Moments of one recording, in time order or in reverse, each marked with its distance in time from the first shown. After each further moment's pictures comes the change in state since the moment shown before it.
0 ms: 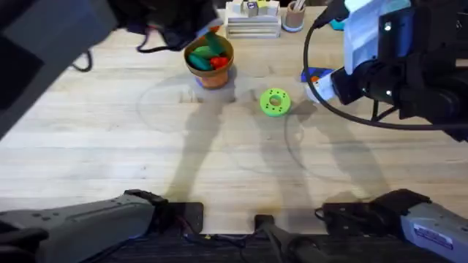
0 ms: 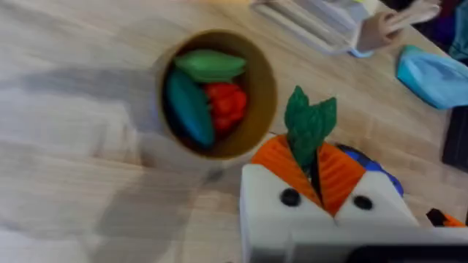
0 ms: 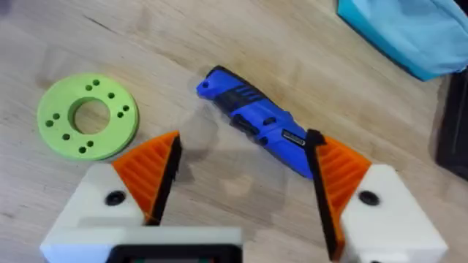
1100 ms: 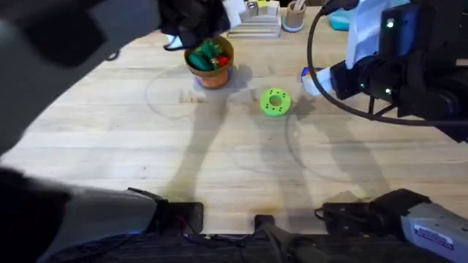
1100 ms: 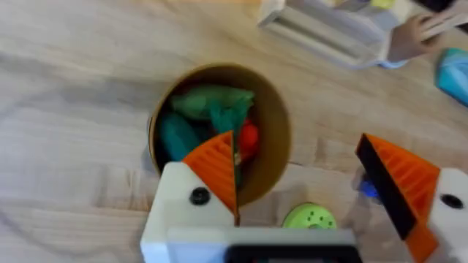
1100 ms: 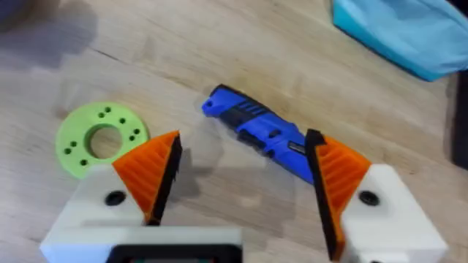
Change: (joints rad) left arm -0.031 0.149 0.000 0.145 -0.081 0.088; right arm 0.012 -0.001 0.000 0.051 -0.002 0.084
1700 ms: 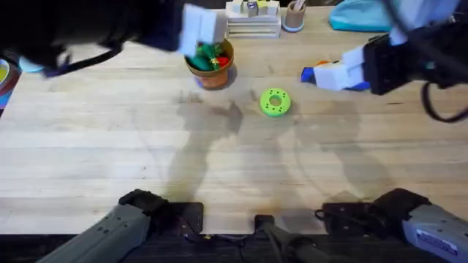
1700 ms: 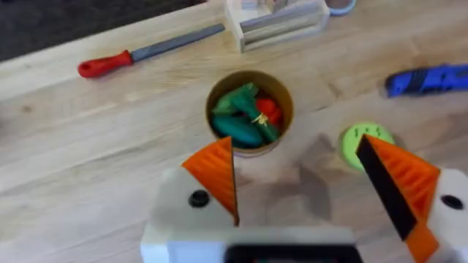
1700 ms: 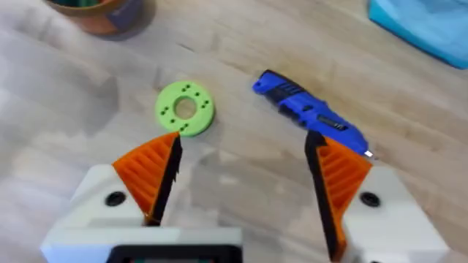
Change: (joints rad) left arm 0.000 -0.500 0.000 -0.304 -0.001 0.680; right arm 0.103 -0.077 0.411 -0.573 -0.096 0.152
